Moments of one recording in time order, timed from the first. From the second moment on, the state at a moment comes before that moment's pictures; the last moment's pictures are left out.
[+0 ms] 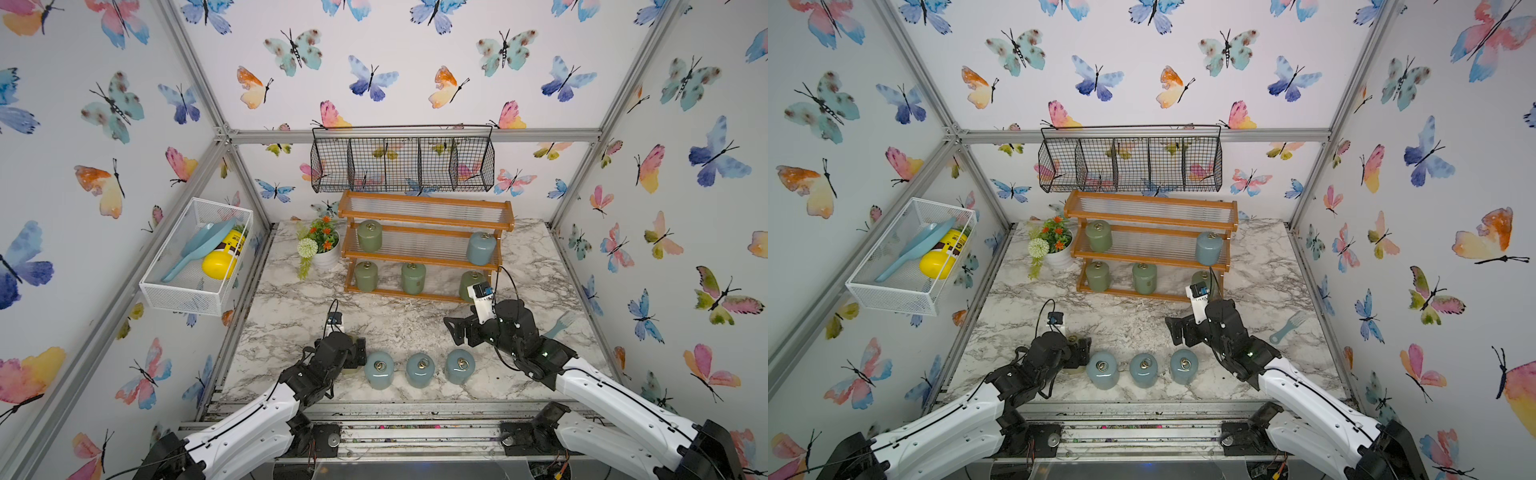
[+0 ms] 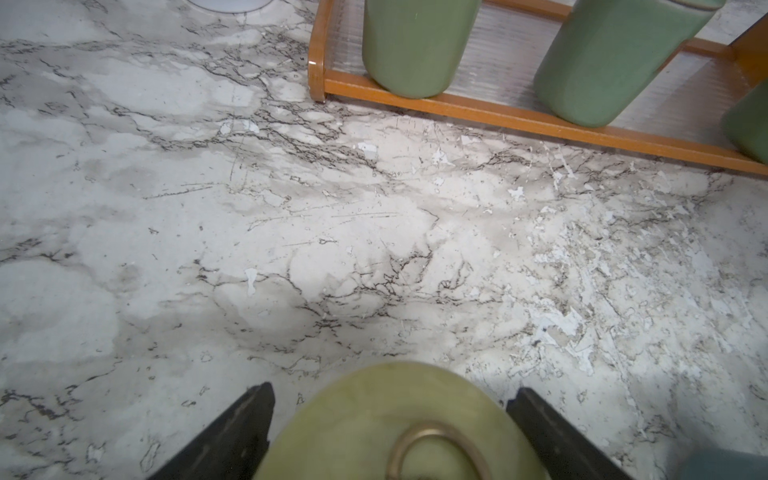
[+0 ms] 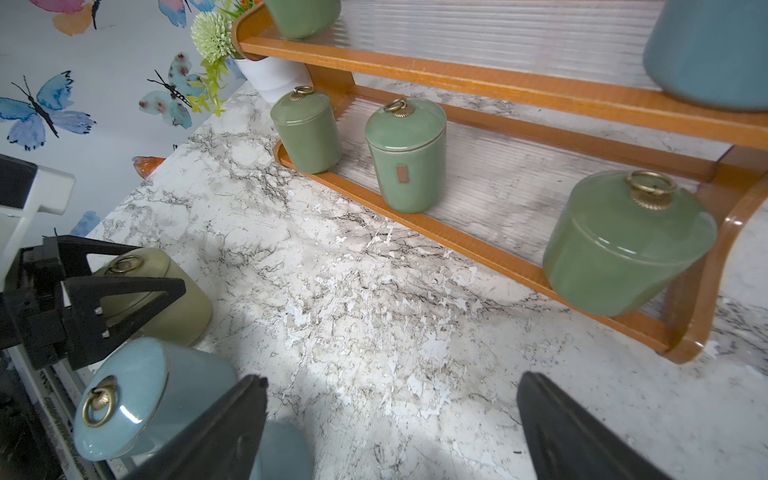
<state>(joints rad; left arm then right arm) -0.71 0.82 0.27 -0.18 -0.35 -0.54 0.69 0.94 0.57 -0.14 0.00 0.25</state>
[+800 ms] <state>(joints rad) -0.72 0.81 0.48 -0.33 -0.40 -0.52 0.69 0.95 0.57 -0.14 0.00 0.25</state>
